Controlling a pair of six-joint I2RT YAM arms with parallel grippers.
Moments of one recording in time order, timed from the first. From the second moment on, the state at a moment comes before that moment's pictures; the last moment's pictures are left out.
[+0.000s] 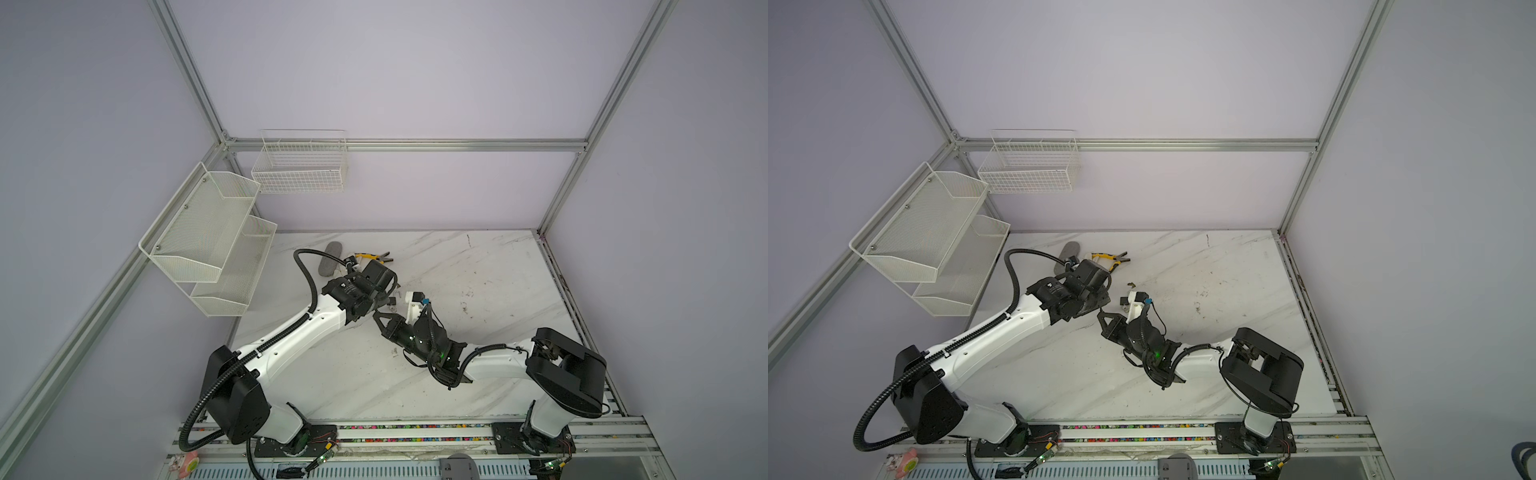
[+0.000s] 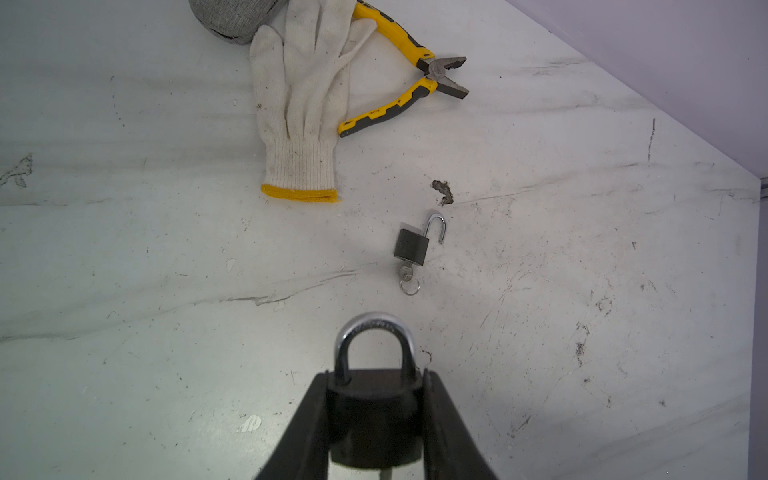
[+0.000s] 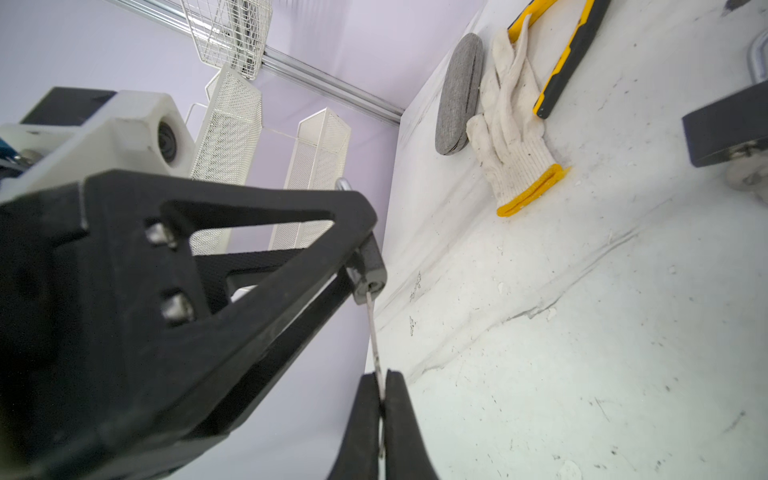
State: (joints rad) left arm -0.68 1.46 1.29 -0.83 -0.38 -1.02; right arm 1.07 1.68 0.74 0.79 0.18 1.25
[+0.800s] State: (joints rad) left arm -0.68 1.46 1.29 -0.83 -0.38 -1.02; right arm 1.08 1.68 0.76 0.78 0.18 1.22
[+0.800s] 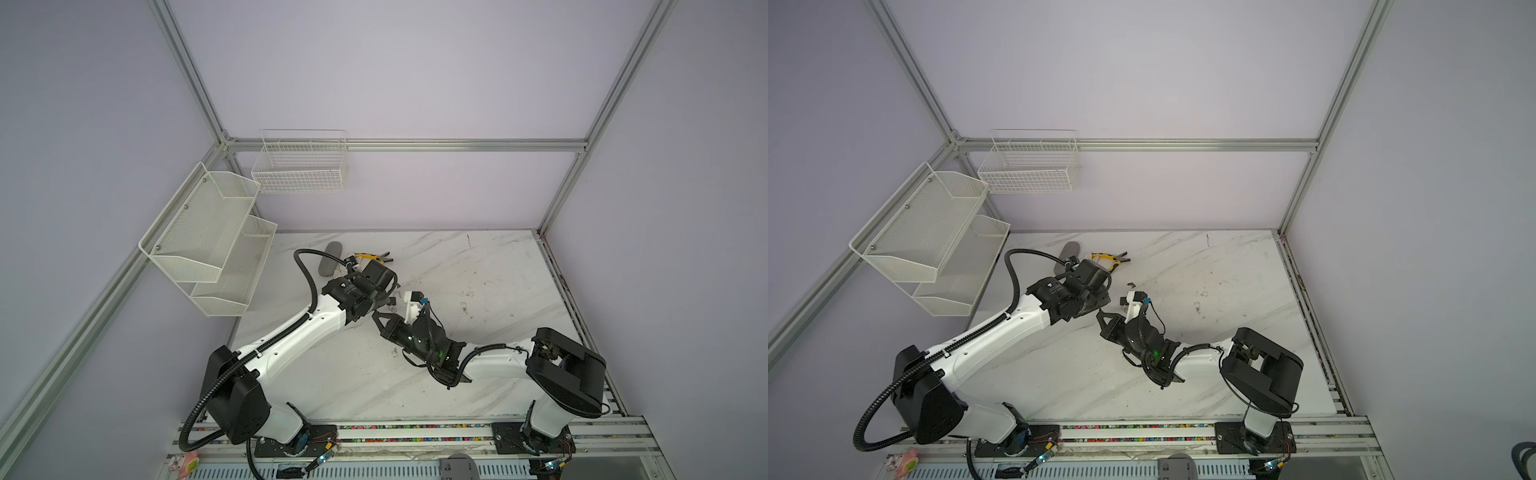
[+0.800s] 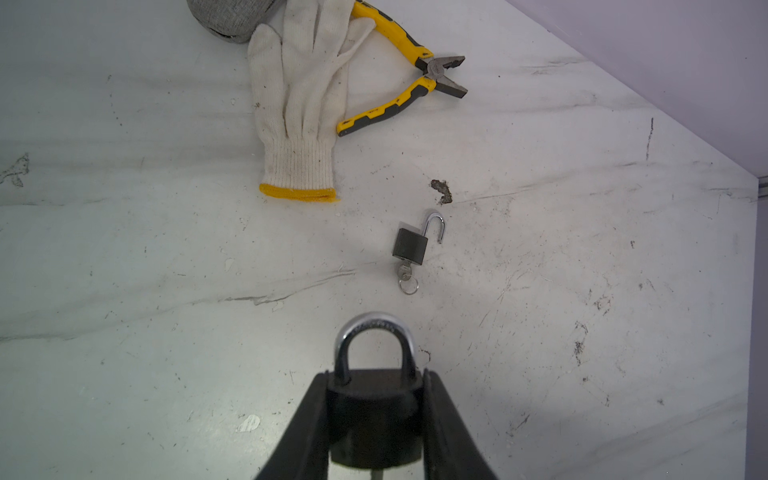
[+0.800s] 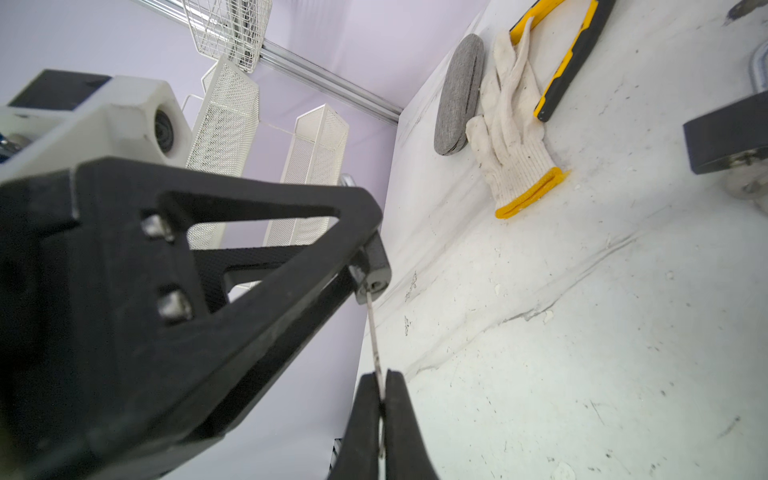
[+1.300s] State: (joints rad) left arm -0.68 1.46 1.29 -0.82 -0.38 -1.02; right arm 1.07 1.70 0.77 0.76 0.18 1.22
